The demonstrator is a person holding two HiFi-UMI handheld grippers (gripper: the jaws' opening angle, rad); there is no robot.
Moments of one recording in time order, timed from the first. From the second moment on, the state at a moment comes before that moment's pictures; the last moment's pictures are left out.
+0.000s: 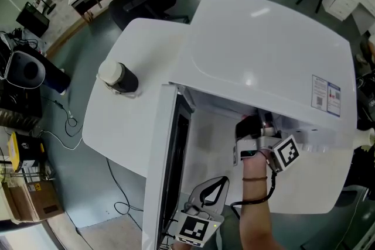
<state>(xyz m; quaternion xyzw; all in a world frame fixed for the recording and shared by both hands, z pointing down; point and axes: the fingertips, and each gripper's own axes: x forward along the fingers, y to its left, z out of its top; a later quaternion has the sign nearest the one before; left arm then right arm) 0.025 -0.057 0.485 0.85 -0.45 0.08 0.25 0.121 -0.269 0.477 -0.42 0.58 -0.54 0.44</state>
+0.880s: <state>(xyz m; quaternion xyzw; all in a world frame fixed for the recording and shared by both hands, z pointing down) 0.025 -0.060 0.489 0.86 -0.45 0.09 0.24 0.128 -0.282 0.479 -0.44 0.57 -0.54 0.44</state>
